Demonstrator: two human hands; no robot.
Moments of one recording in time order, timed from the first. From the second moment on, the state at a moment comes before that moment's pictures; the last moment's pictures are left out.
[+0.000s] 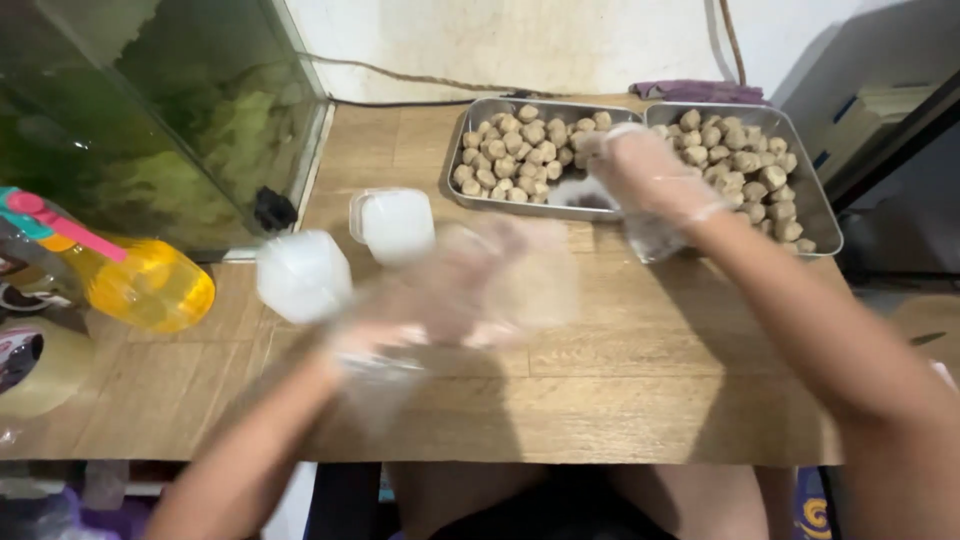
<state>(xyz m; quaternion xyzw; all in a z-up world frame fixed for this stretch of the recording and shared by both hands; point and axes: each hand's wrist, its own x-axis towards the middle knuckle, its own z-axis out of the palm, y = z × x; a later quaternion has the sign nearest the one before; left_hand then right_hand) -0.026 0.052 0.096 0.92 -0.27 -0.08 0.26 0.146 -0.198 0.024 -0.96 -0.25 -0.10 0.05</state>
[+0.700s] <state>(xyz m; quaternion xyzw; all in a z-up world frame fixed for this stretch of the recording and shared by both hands) 0.006 -0.002 0.021 0.89 -0.29 -0.12 0.33 0.200 -0.167 0.000 -0.97 -0.22 0.03 -0.02</state>
